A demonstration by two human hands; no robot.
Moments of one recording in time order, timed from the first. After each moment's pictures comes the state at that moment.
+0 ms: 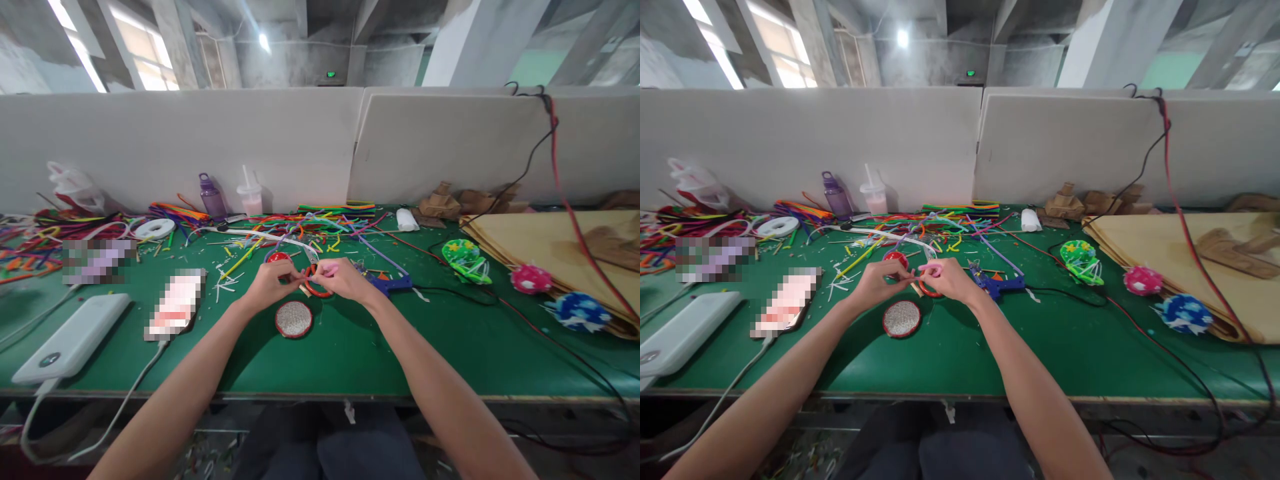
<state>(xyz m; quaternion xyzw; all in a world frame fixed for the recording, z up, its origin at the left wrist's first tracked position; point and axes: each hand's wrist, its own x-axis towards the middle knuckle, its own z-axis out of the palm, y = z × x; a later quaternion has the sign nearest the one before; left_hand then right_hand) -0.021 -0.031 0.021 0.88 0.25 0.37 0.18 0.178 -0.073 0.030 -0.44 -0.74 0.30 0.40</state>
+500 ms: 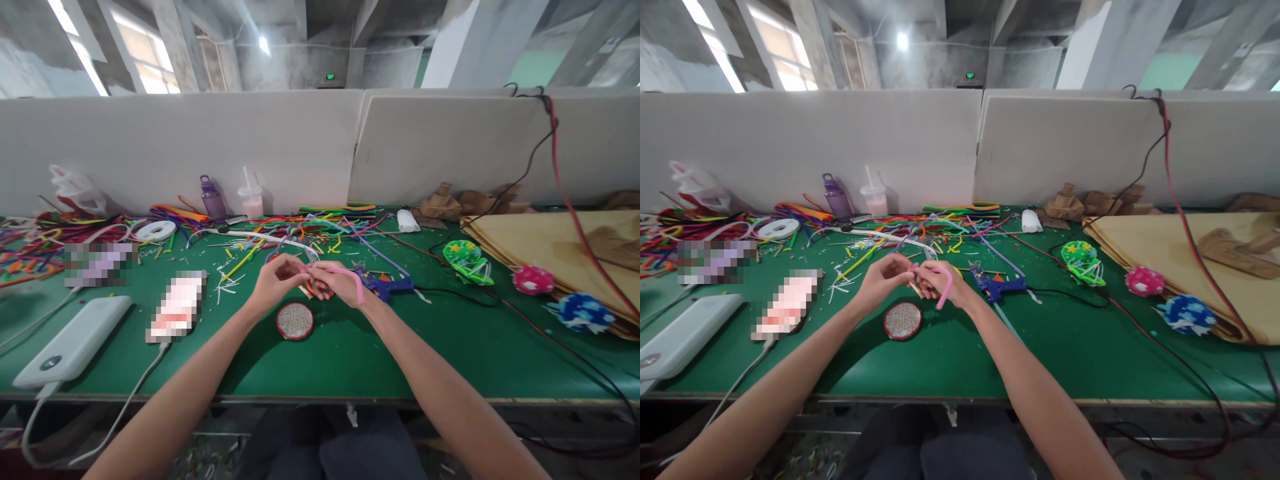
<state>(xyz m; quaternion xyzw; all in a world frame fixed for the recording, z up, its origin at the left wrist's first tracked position) -0.006 -0.043 0.024 0.73 0.29 0.48 0.40 0.163 -0.066 0.017 -0.37 -0.64 0.51 0.44</state>
